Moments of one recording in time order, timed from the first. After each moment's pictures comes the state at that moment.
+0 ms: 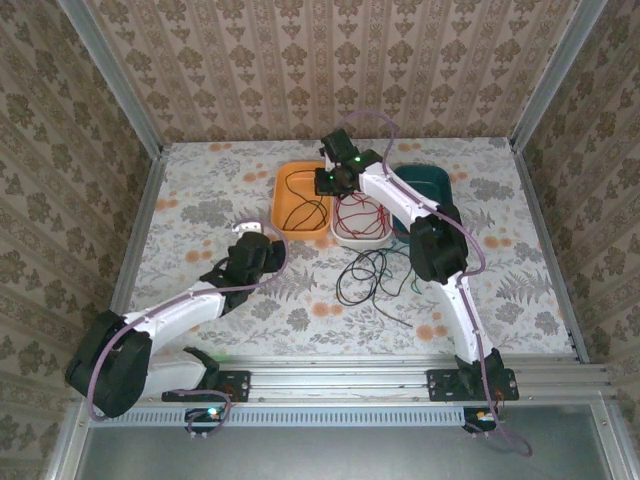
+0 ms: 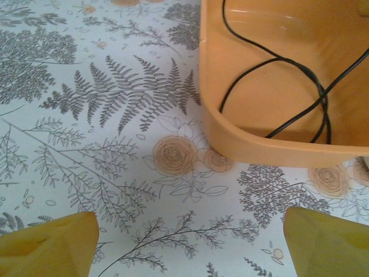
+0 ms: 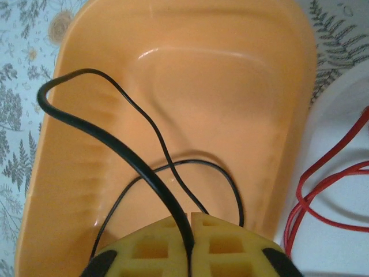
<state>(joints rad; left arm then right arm) -0.63 1.21 0.53 0.03 -0.37 -0.45 0.49 2.38 2.19 -0.75 -0.13 0.44</state>
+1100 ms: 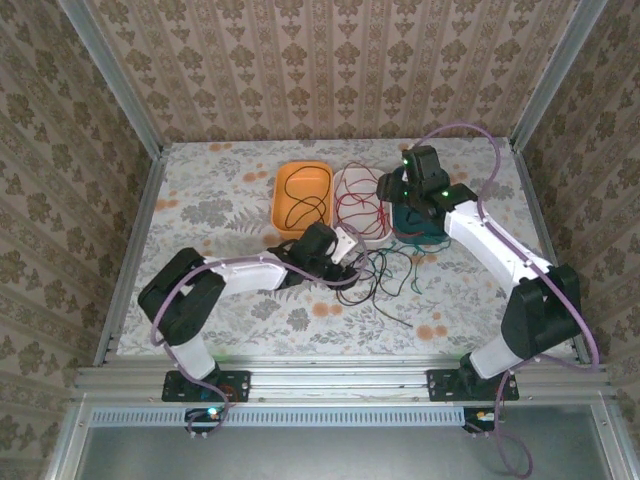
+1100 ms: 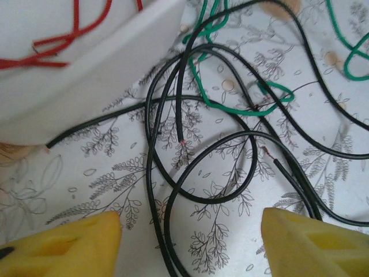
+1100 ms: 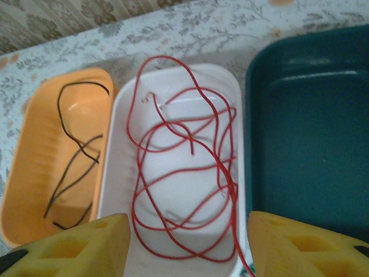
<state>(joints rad) -0.87 1.73 0.91 0.00 0.18 -0.04 0.33 1.52 1.27 -0.47 0.08 0.48</state>
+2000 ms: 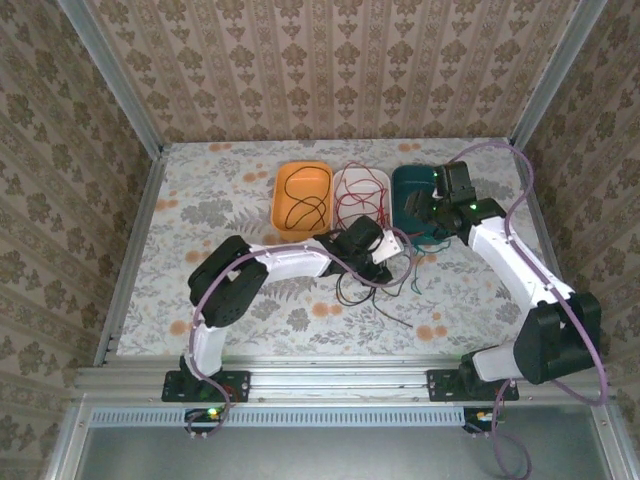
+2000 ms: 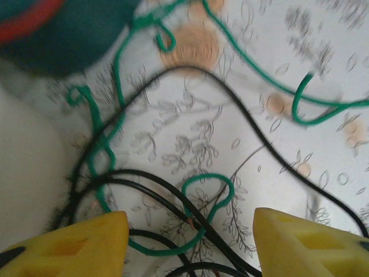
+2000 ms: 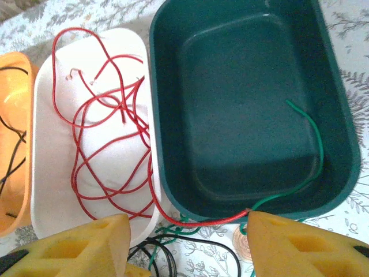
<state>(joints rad) -1.00 2.02 1.32 -0.19 0.16 0.20 0.19 1.37 1.13 -0.59 0.04 0.51</state>
